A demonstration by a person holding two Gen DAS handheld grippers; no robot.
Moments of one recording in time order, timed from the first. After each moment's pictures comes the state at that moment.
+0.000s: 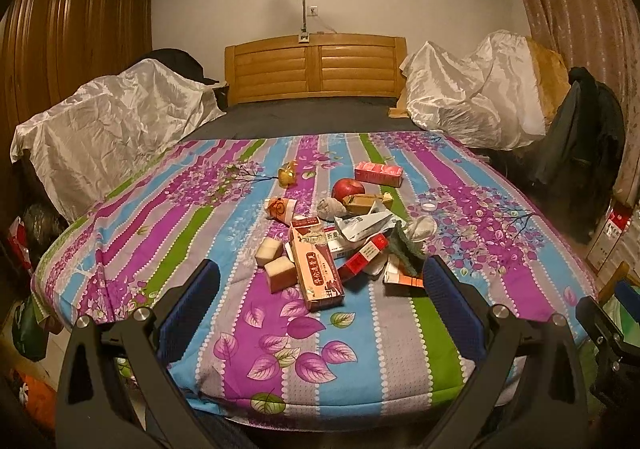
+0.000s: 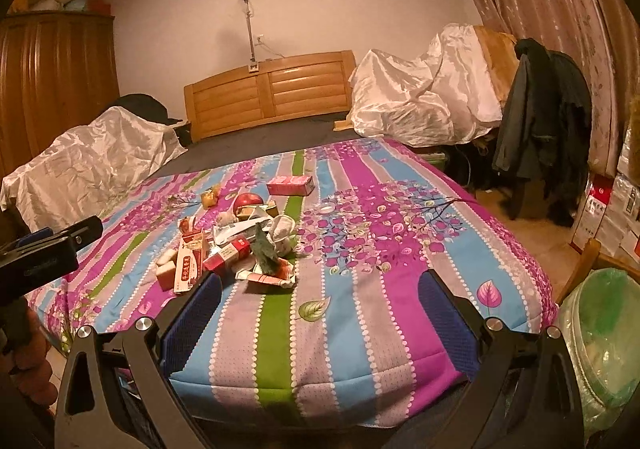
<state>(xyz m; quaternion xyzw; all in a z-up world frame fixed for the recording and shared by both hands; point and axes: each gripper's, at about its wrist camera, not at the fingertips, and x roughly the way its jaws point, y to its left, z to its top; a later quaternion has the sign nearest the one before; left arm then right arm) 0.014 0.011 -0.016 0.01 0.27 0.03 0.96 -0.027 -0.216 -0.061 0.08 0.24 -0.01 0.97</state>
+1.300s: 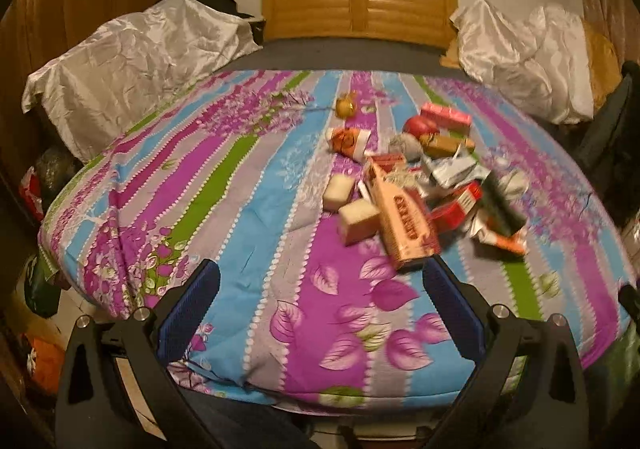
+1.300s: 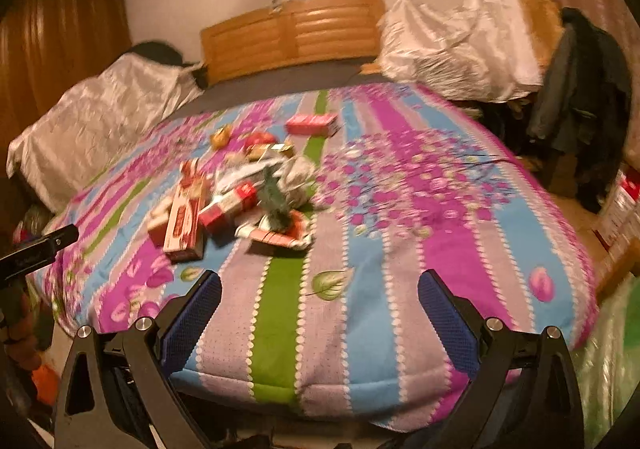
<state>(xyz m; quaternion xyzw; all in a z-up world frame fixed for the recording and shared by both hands) 0.067 0.105 -0.084 -0.02 0.38 0.08 0.92 0.069 -0.195 -0.119 0.05 0.34 0.06 0.94</state>
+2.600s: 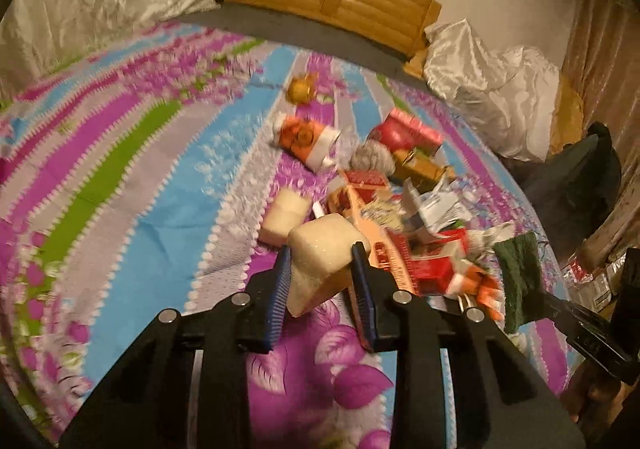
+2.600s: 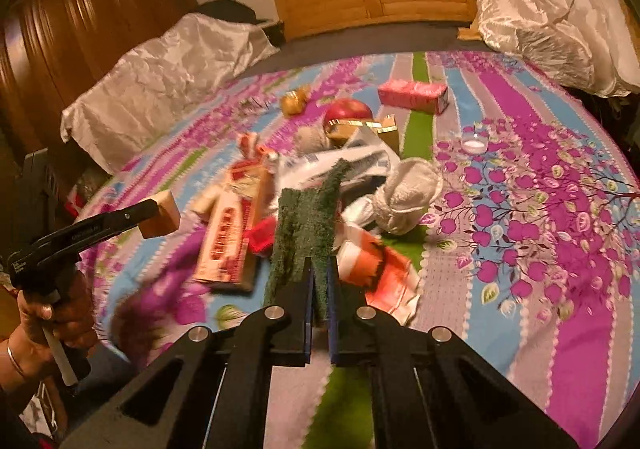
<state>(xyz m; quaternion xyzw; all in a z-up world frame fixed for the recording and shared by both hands) 0.164 0.135 -0.123 -0.15 0.38 -0.04 0.91 0.198 -0.140 -0.148 0.07 0.39 0.21 0.89</state>
